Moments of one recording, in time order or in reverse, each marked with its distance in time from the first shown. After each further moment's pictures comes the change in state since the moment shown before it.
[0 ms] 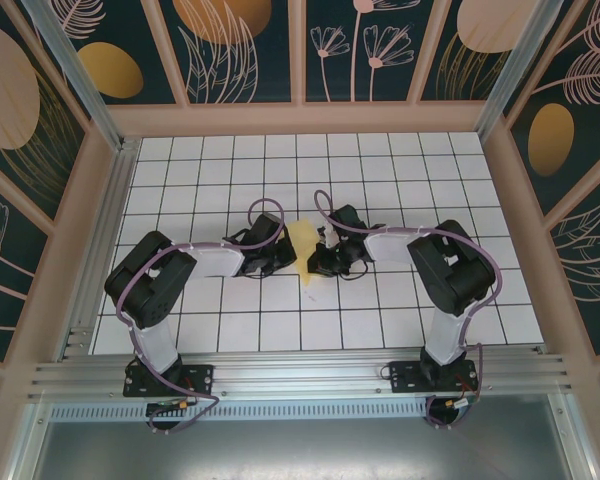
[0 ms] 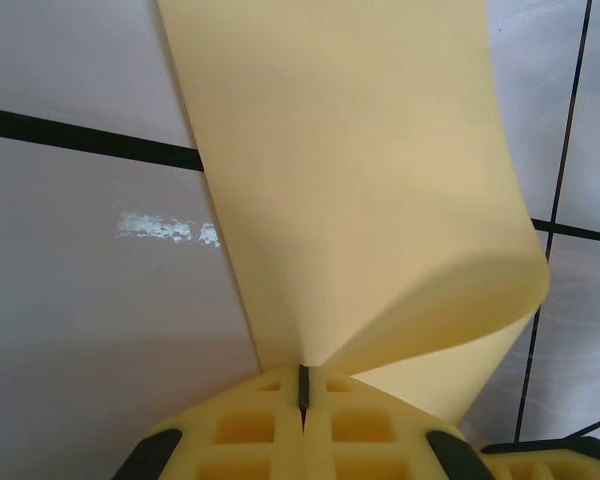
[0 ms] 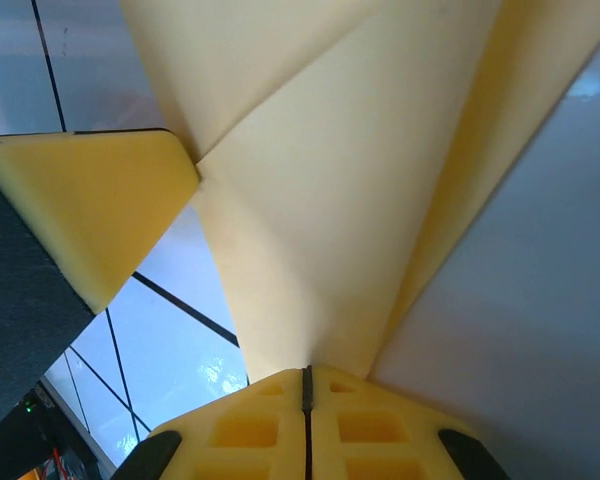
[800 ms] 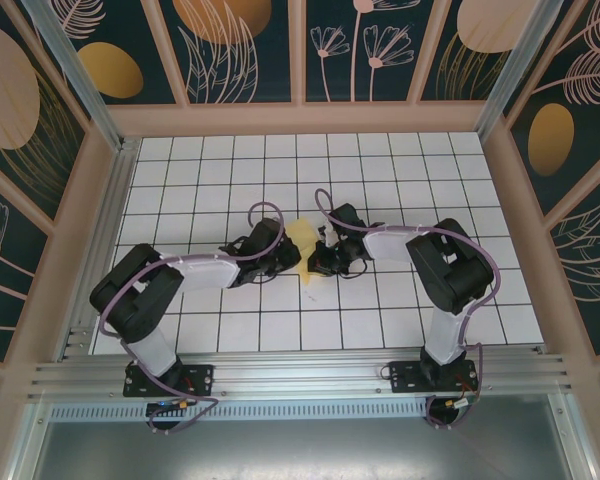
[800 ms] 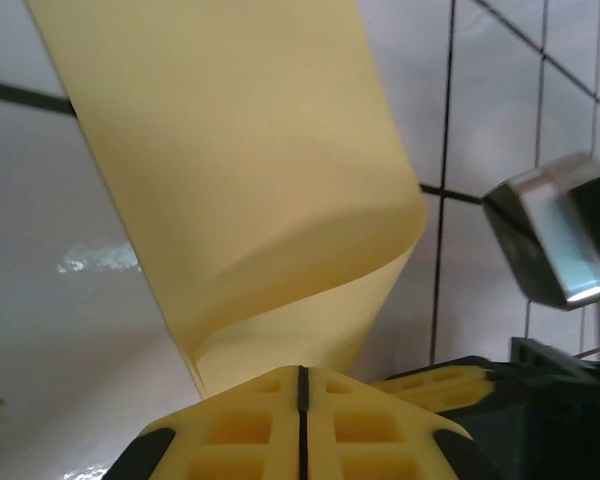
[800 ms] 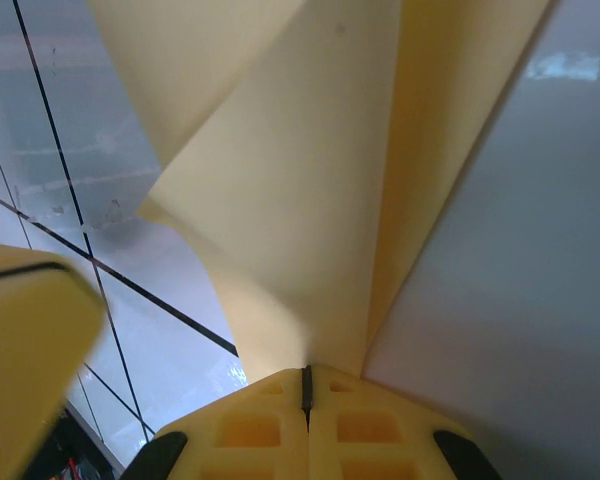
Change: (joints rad) left arm -0.069 -0.094 -0.082 0.098 -0.041 -0.039; right arm -0.001 0.014 0.019 -0.019 0.000 0.041
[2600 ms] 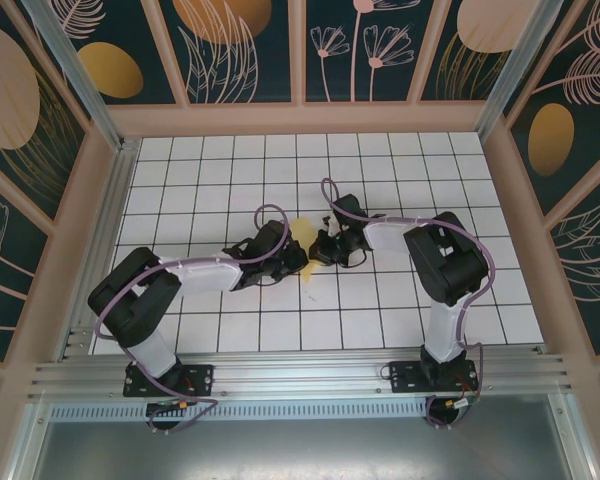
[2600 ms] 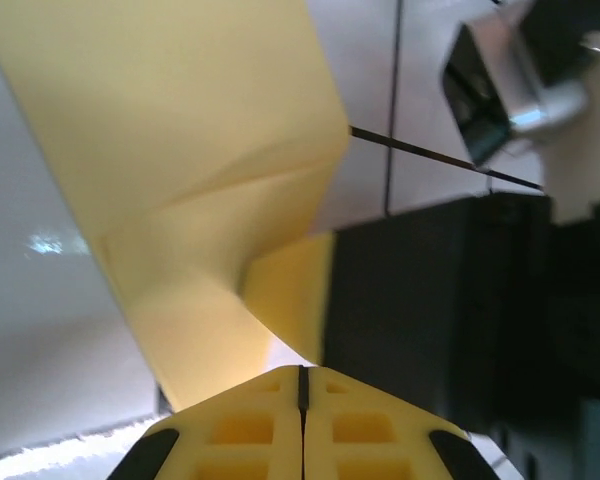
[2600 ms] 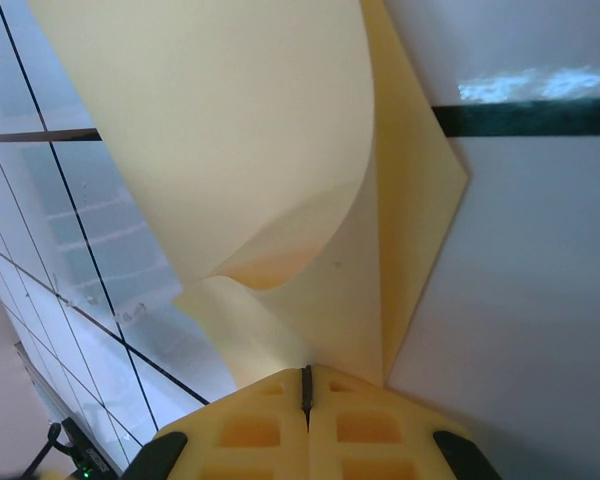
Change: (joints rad) left arm -0.053 -0.048 0.006 -0.012 0.035 -0.061; right arm -0.054 0.060 0.079 0.002 0.004 0.075
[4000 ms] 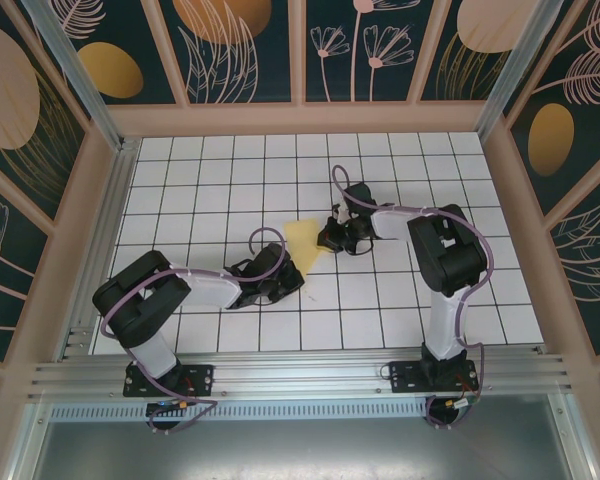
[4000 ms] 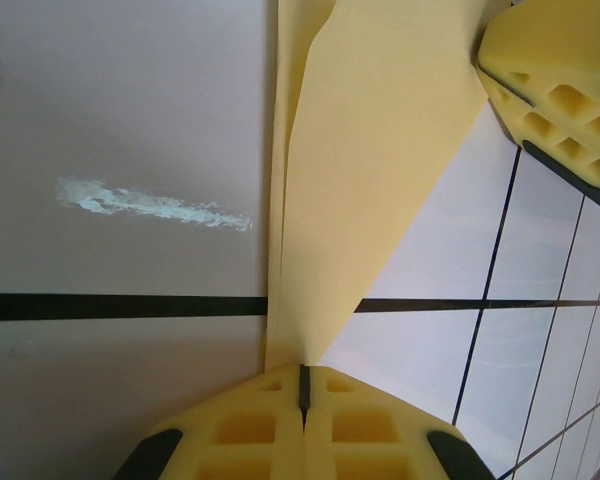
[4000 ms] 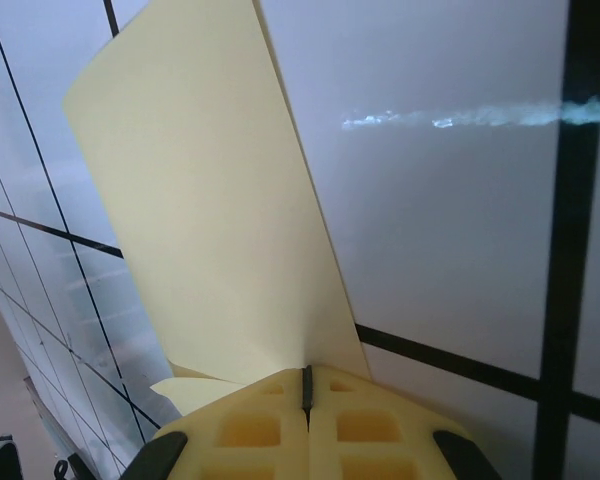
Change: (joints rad) left arm -0.061 0.024 -0.157 0.111 -0.033 -0.170; right arm -0.103 0.060 0.089 -0.034 -0.014 -0.081
